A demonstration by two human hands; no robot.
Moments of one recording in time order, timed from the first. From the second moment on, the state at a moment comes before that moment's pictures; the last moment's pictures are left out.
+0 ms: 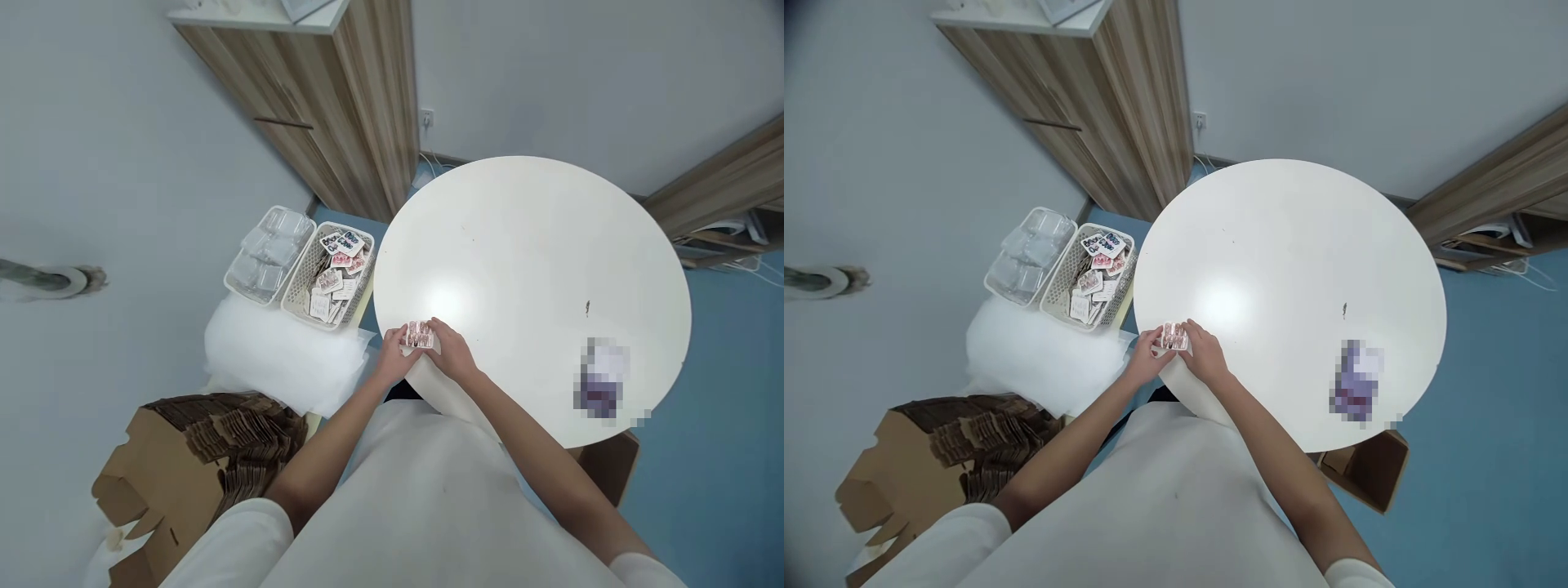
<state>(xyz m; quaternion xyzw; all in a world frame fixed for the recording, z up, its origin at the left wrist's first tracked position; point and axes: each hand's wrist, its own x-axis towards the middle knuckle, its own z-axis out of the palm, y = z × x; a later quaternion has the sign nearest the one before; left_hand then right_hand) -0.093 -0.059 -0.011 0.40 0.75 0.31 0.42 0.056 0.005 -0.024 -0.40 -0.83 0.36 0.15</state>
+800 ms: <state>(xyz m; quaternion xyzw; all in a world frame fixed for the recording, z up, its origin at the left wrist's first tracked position) -0.170 -0.055 -0.048 0.66 0.69 0.15 0.27 -0.016 -0.028 -0.051 -0.51 -0.82 0.23 0.04</state>
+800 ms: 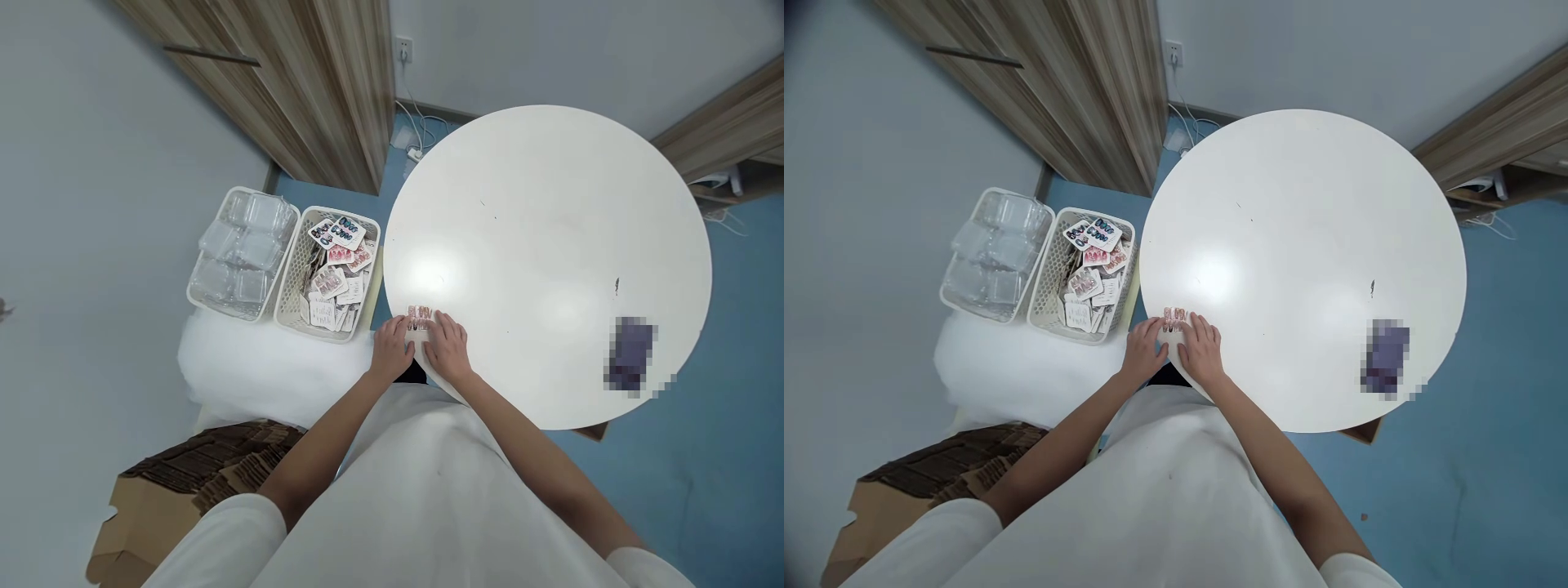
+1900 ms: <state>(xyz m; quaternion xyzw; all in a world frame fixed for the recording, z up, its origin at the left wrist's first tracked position) -0.182 -0.027 -0.055 0.71 0.67 0.08 0.21 -0.041 -0.016 -0.047 -0.54 -0.82 0.20 0.00</state>
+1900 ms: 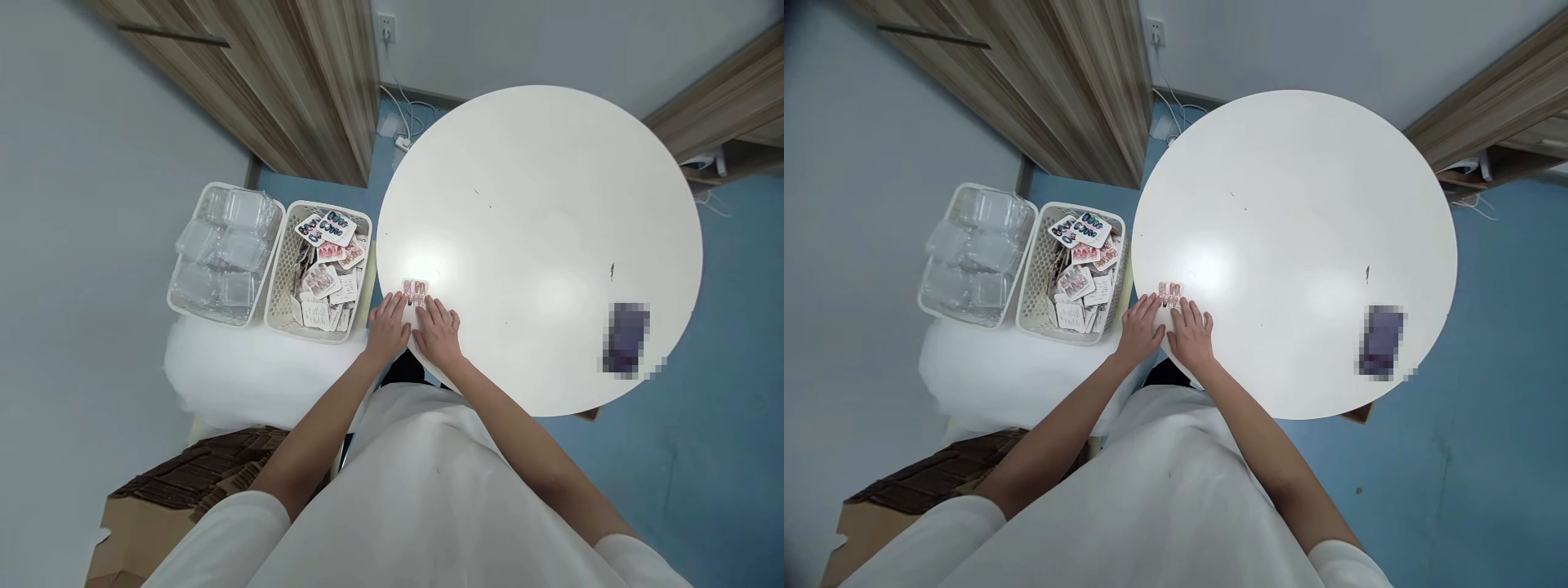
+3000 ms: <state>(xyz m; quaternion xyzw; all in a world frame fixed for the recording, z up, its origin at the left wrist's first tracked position) -0.088 -0.206 -0.006 0.53 0.75 0.17 0.36 0.100 -0.100 -0.030 -0.31 -0.86 0.41 0.01</state>
